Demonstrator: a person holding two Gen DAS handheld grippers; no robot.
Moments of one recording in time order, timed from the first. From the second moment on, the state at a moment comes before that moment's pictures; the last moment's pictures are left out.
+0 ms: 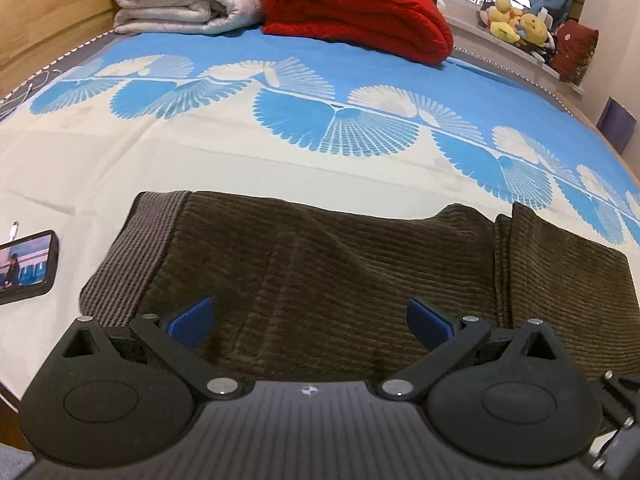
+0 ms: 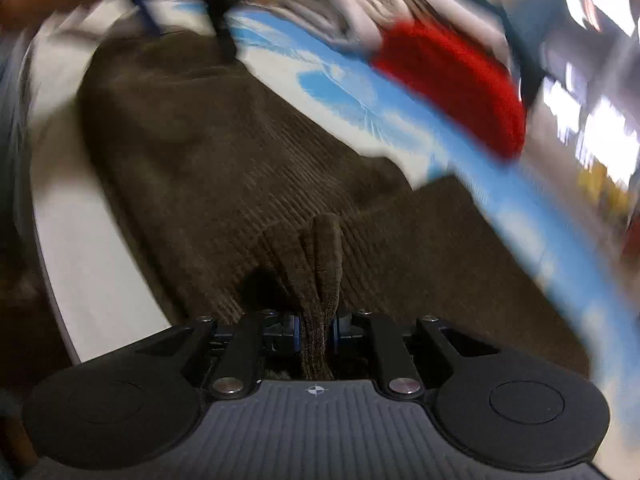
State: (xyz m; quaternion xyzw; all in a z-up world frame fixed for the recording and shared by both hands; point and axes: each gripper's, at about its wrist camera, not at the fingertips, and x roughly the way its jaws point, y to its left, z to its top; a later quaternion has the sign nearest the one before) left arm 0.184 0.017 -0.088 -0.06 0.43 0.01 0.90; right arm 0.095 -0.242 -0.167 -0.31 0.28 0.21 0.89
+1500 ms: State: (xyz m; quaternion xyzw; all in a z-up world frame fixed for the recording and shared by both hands) left arm 0.163 -0.164 -0.103 0.03 0.43 -0.12 0.90; right arm 0.066 -0.355 -0.126 -0.01 0.40 0.02 0.91
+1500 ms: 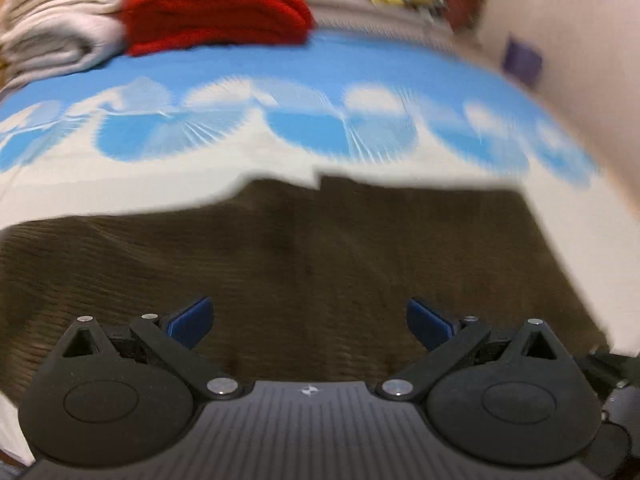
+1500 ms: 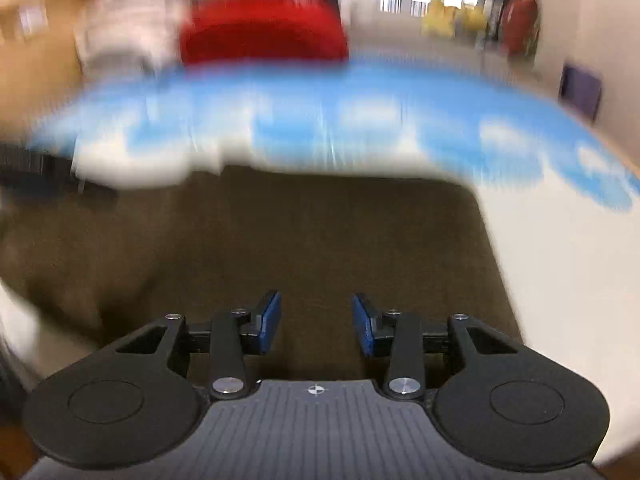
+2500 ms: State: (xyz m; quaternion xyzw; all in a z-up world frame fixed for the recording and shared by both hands) left arm 0.310 -0.188 -0.148 0.00 0.47 -0.06 0.88; right arm 0.218 -0.475 -0.134 0.01 0.39 -0.05 0.92
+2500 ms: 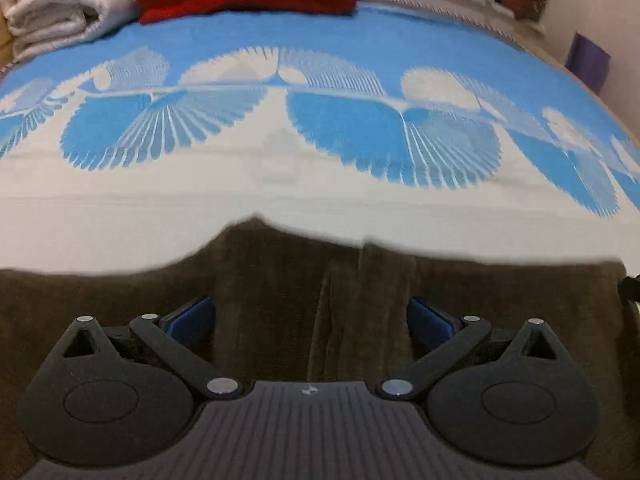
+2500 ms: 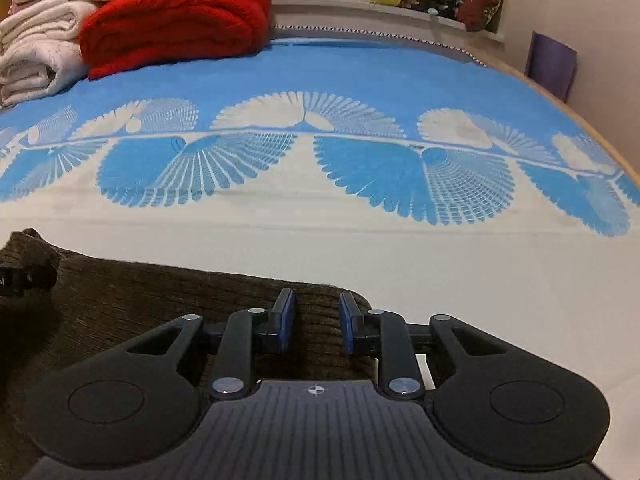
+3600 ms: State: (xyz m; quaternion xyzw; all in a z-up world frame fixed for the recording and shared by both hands) left arm 0.098 -0.031 -0.082 -0.03 0.40 -0.02 0.91; right arm -0.001 -0.476 -0.125 0.27 0.32 -0.13 0.90
